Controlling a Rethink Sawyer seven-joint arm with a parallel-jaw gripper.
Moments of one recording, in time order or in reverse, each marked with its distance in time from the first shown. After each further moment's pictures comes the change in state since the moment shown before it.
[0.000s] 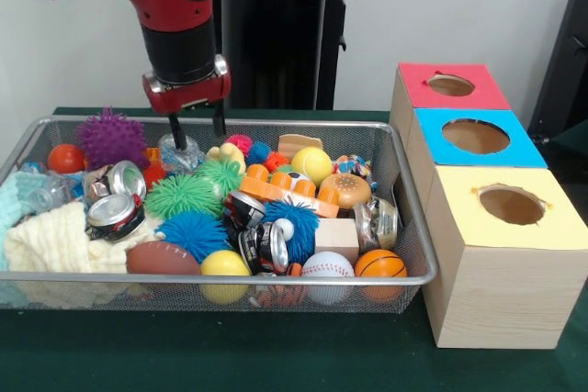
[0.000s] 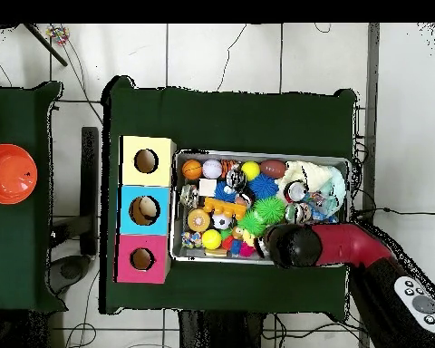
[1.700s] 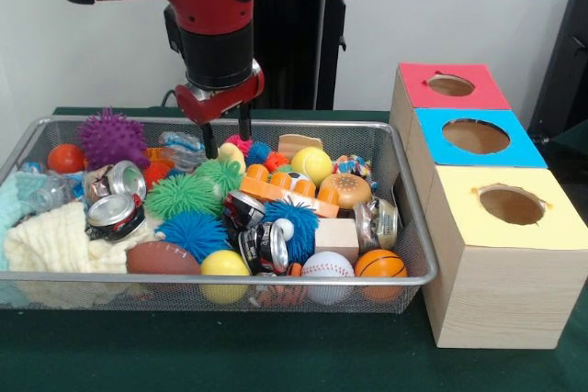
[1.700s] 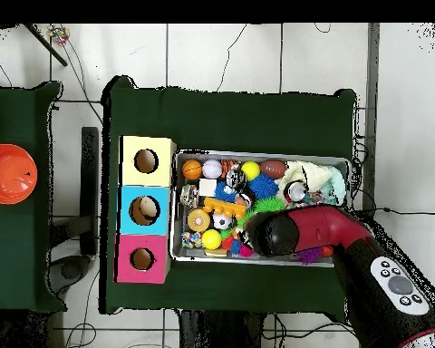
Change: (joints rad) arm 0.087 -0.015 0.037 -0.032 -0.015 0.041 -0.143
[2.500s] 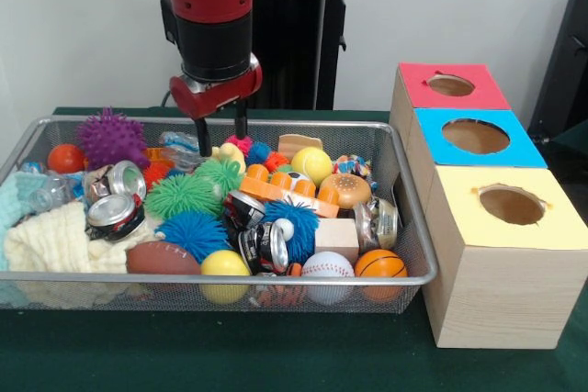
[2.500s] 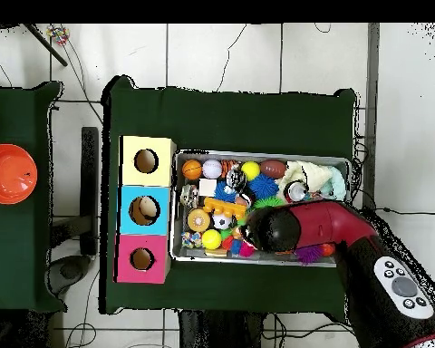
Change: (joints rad) arm 0.018 -0.038 -0.010 -0.018 0.020 0.000 0.000
